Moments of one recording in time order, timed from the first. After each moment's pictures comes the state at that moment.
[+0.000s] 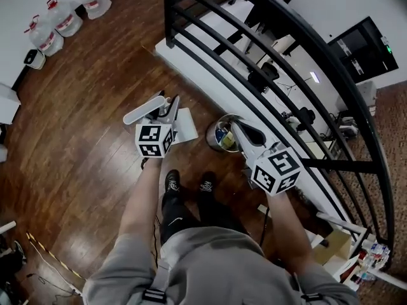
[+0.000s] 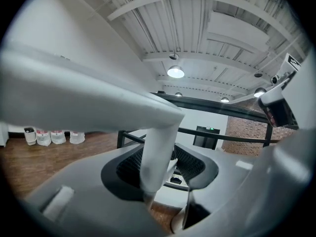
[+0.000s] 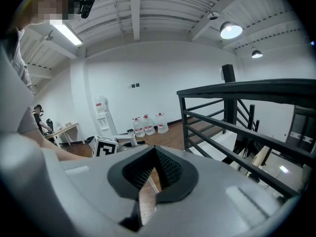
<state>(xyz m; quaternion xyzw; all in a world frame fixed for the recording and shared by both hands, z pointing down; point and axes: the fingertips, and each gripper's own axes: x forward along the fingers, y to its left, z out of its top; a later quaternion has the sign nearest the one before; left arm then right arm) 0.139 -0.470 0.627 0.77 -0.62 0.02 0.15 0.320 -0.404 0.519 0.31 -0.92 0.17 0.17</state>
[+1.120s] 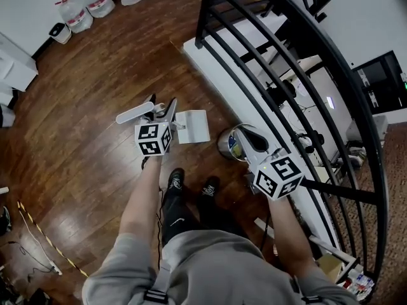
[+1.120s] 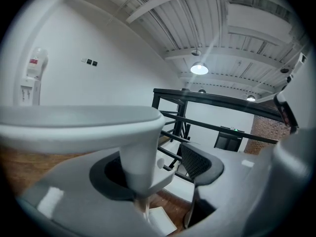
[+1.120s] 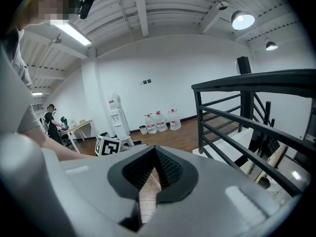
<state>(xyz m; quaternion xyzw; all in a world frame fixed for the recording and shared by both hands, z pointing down) 0.042 -0.418 0.662 0.67 -0.72 0.03 0.19 0.269 -0.387 0.535 0.23 -0.94 0.17 0.18</state>
